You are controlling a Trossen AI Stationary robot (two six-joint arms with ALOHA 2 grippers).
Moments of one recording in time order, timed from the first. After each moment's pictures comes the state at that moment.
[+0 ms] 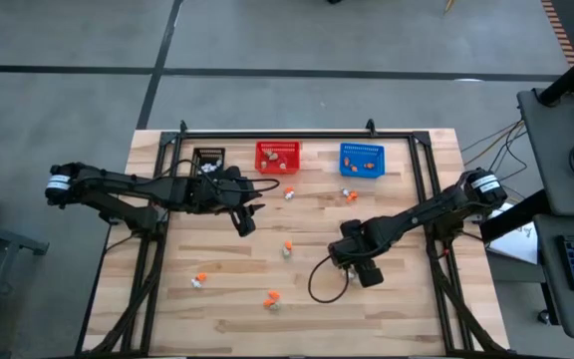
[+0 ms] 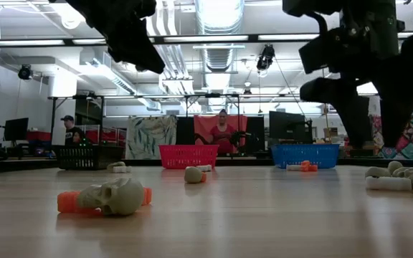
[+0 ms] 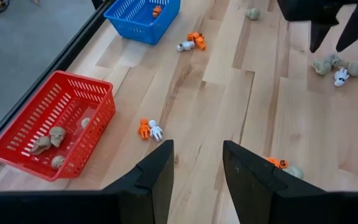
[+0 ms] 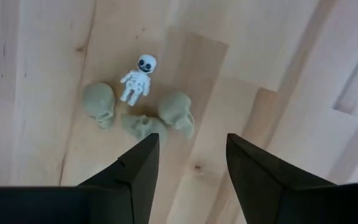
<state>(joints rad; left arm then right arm) -0.05 1.24 0.92 -0.38 -0.33 -0.19 0.32 1.67 1.08 -0.89 -0.06 0.03</state>
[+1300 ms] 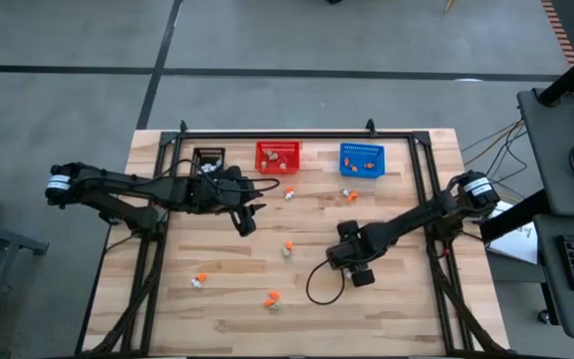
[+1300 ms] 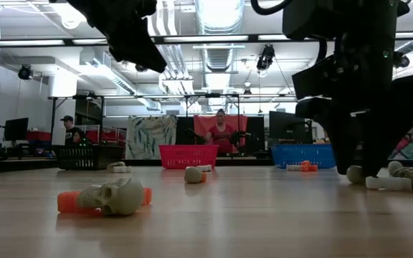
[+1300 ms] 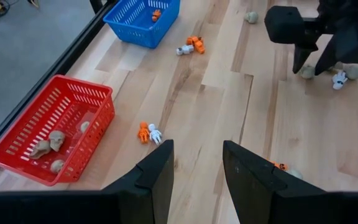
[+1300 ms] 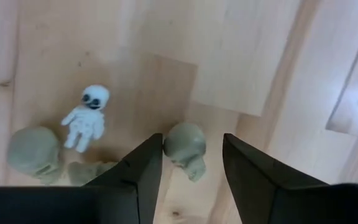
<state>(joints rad) -0.05 1.24 0.92 -0.36 -0.33 -0.18 0.31 1.73 1.00 -0.71 0.06 0.08</state>
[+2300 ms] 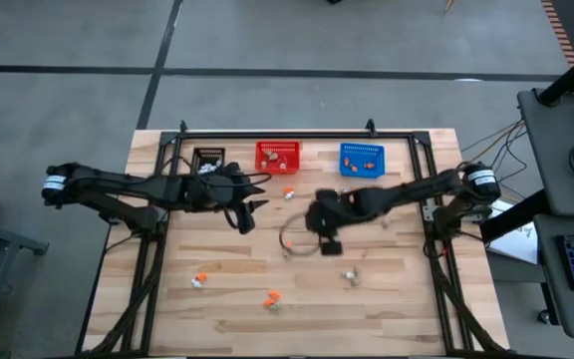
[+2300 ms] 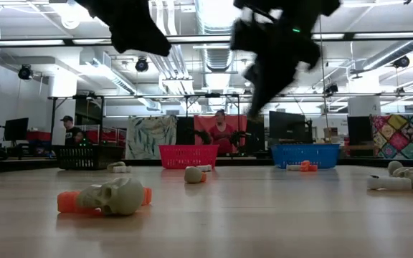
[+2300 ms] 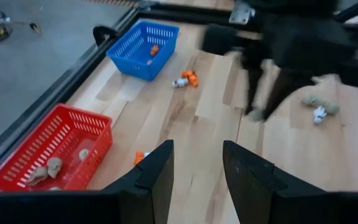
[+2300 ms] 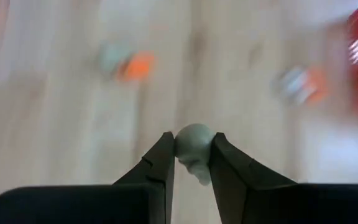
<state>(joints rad) -0.05 1.19 0.92 -0.28 -0.33 -0.17 0.05 1.68 1.19 -0.55 0.08 -0.06</state>
